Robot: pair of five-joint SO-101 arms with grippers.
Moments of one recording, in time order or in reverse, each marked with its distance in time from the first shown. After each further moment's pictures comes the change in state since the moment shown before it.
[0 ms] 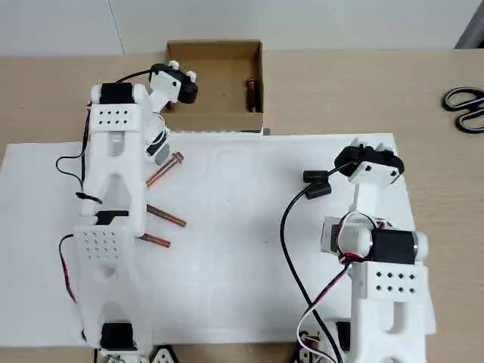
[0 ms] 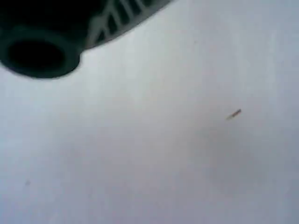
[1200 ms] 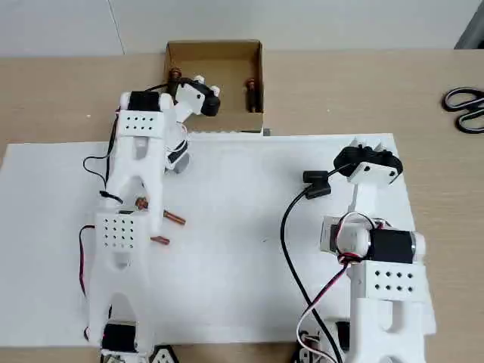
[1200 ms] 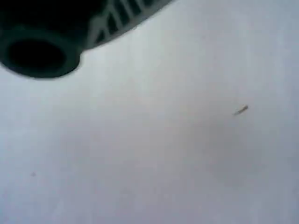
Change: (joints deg) left arm 4.2 16.4 -13.6 1.0 0.3; right arm 0.0 0.0 1.5 -2.3 0.0
